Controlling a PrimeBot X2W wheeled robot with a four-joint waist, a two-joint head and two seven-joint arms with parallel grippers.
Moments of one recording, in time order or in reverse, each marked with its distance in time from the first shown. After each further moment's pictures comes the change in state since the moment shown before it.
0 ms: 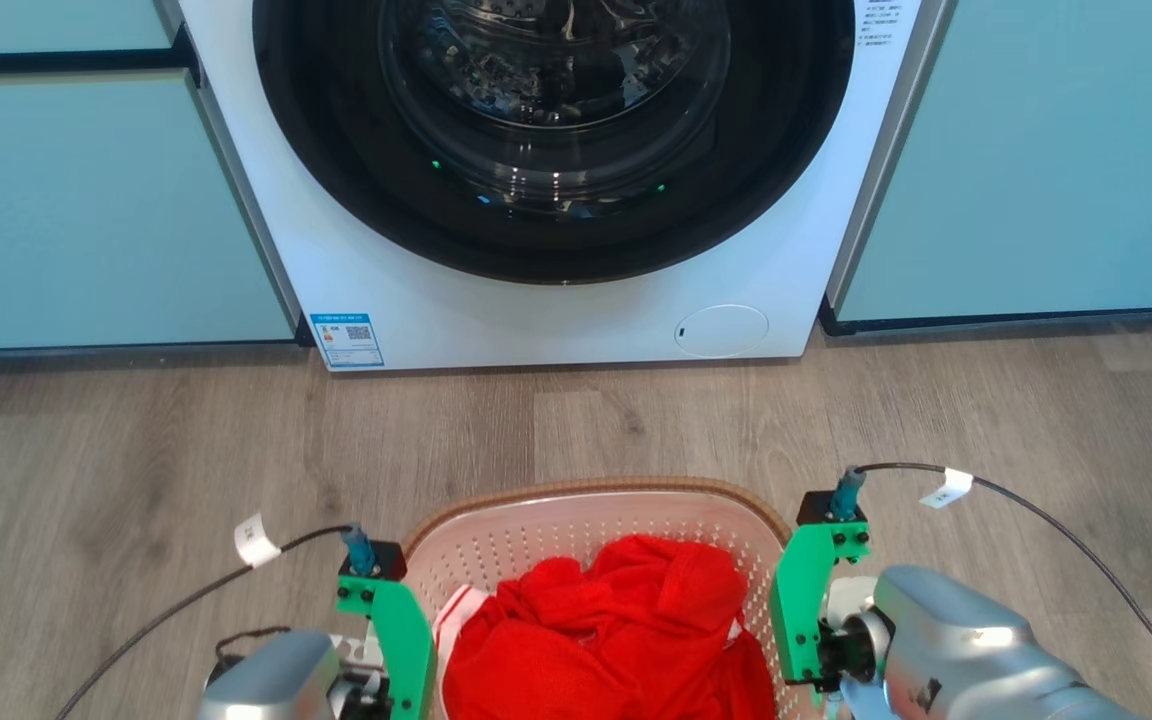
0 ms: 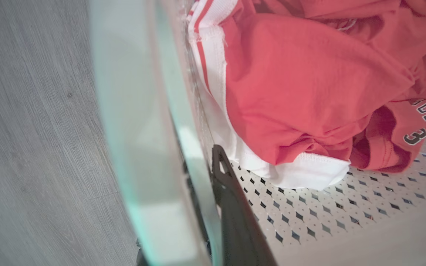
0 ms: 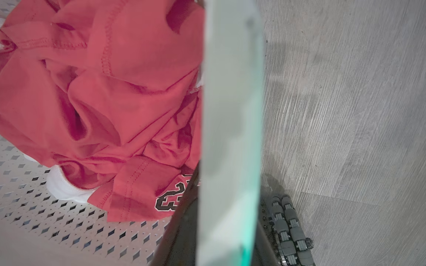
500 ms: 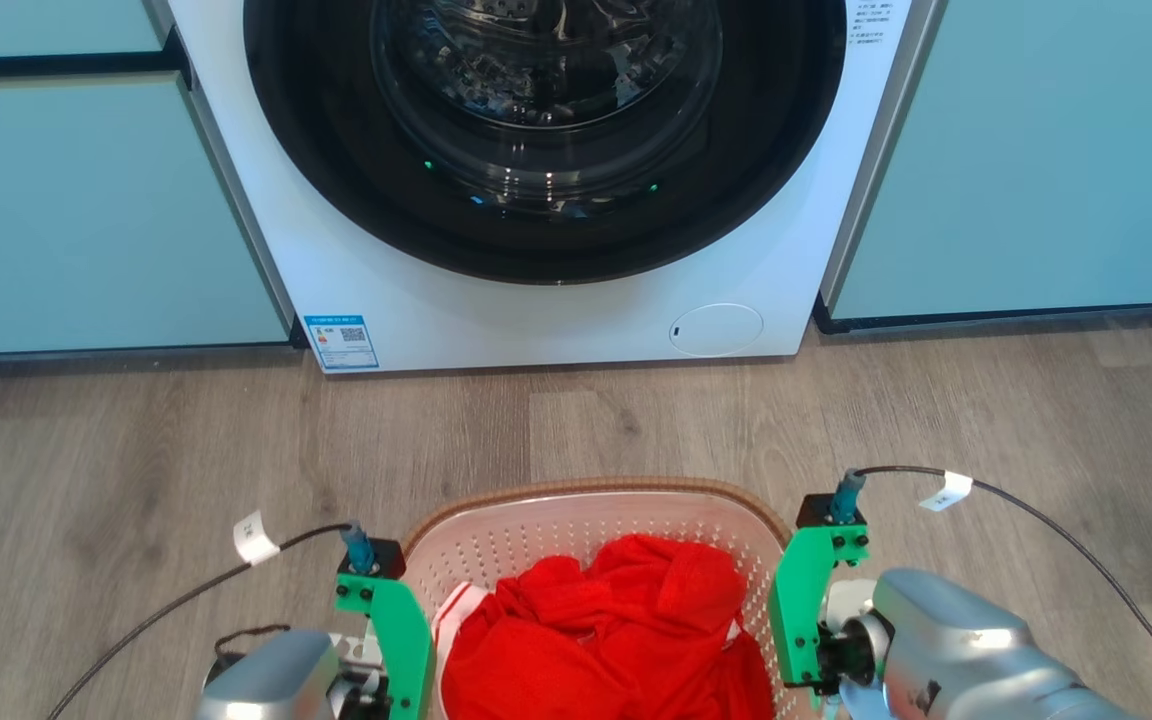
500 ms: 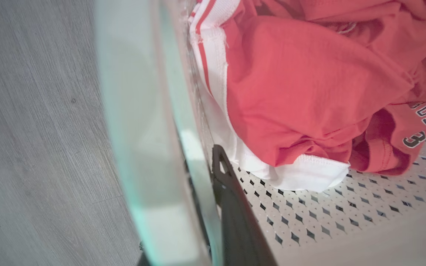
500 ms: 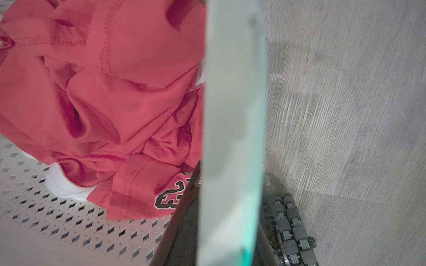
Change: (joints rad) left arm -0.012 -0.001 -0.036 0.014 -0.026 0.000 -0.026; right arm 0.000 0.000 0.026 0.004 0.034 0.000 -0.009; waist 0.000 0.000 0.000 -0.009
